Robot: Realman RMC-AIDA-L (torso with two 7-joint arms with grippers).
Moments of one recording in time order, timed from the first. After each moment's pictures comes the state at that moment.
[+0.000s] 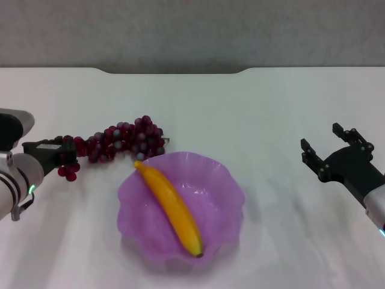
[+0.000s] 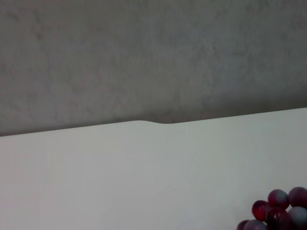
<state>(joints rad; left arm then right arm) -0.38 -2.04 1.68 0.83 2.23 0.01 -2.59 0.45 2.02 0.63 0.31 -2.27 -0.96 -0.09</state>
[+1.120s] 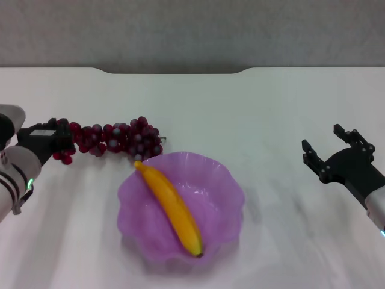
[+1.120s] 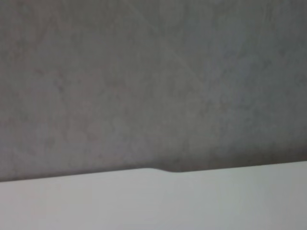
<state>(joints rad) -0.32 -2.04 1.76 0.90 2.19 -0.15 -2.60 0.44 2.02 0.63 0.31 -2.27 -0.96 -0.09</state>
